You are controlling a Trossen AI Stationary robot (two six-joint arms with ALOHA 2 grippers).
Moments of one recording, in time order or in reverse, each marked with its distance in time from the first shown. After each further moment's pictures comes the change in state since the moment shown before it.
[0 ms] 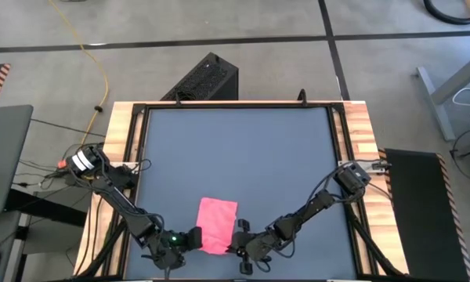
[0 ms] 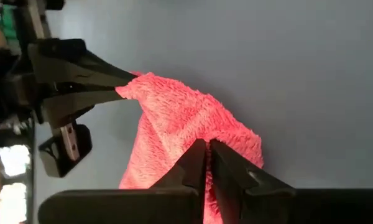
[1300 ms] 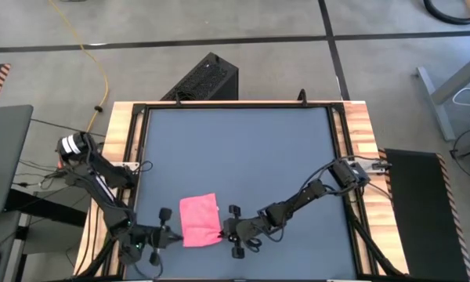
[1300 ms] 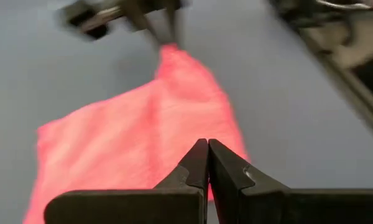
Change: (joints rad) left arm -0.231 -0.231 -0.246 0.037 -0.298 -1.204; right arm -0.127 0.000 0.000 0.027 -0.090 -0.179
